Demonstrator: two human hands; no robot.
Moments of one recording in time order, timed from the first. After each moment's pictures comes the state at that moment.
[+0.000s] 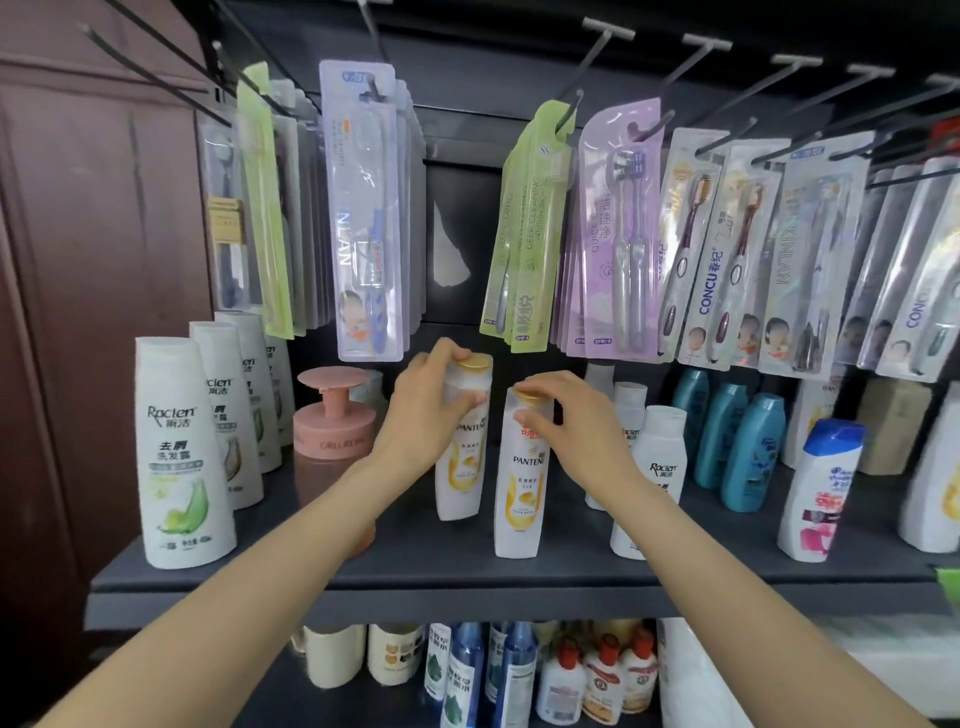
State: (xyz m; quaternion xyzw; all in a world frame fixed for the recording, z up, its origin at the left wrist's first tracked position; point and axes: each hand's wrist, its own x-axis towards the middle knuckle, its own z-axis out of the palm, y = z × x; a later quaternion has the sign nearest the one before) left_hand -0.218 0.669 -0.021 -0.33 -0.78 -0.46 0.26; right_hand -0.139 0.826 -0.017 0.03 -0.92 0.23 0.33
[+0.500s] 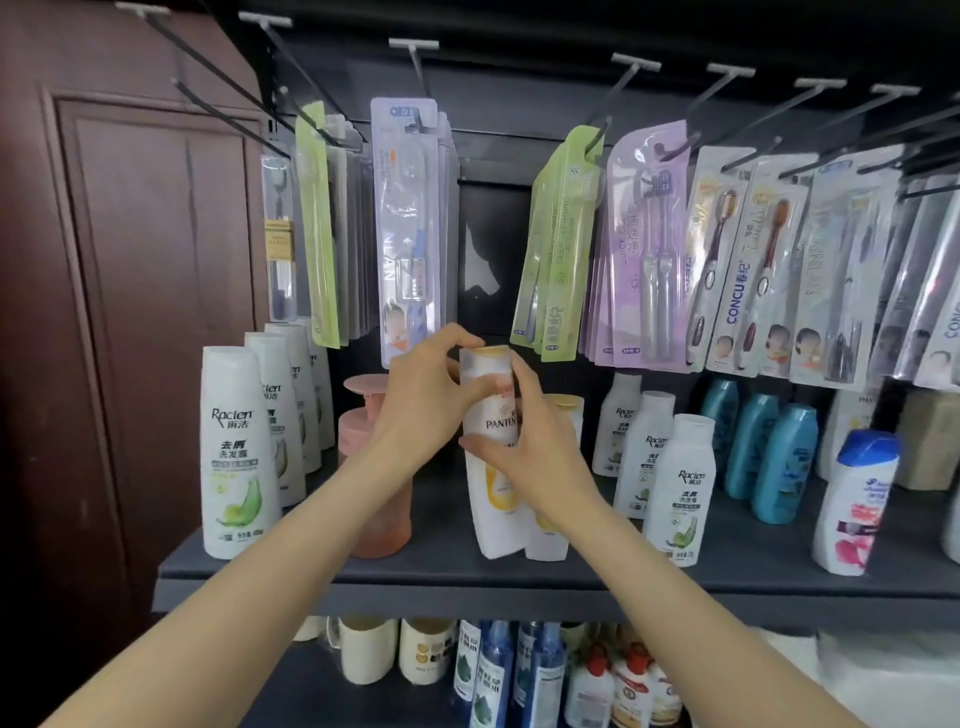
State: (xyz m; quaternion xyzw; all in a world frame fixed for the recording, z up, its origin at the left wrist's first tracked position) left_hand -0.170 0.631 0.015 -0.30 -0.76 -0.51 0.27; right_hand -0.131 0.755 -0.024 0.09 -0.86 0.41 0.30
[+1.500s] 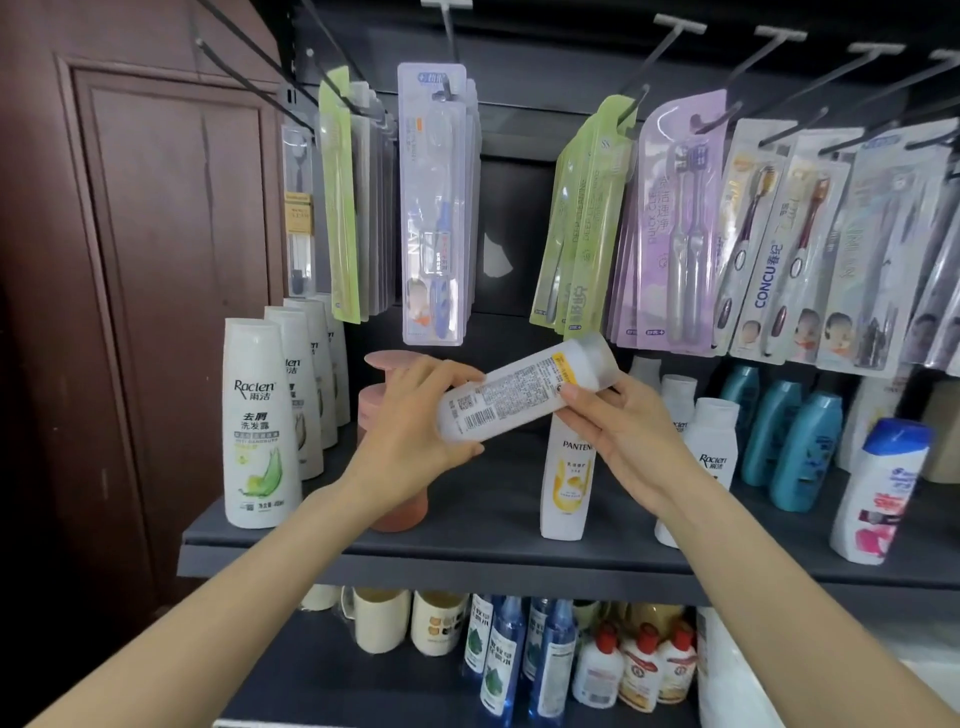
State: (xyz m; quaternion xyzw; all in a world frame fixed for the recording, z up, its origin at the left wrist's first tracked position) left_hand -0.180 0.594 -0.038 -0.36 -0.80 -0.38 0.29; right_hand -0.110 0.796 -0.016 0.09 -0.64 0.74 0.19
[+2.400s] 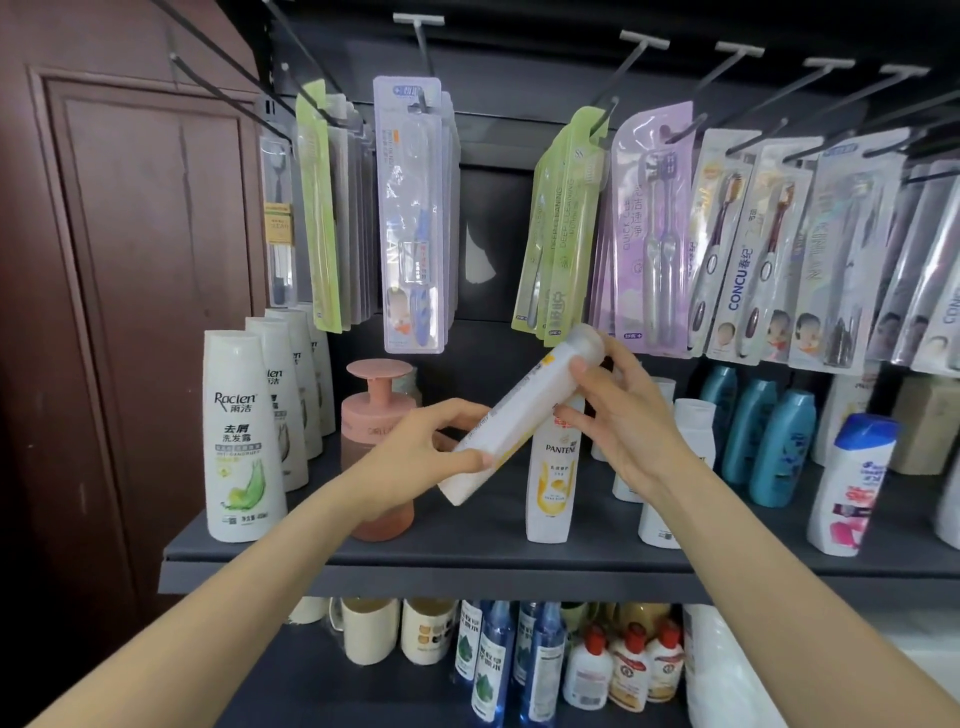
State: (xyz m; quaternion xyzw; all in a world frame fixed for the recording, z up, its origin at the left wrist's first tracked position) left_hand -0.175 0.606 -0.036 -0.40 -0.76 -0.51 0.00; right_hand -0.106 0.803 -0.001 0.10 -0.60 0.76 0.22
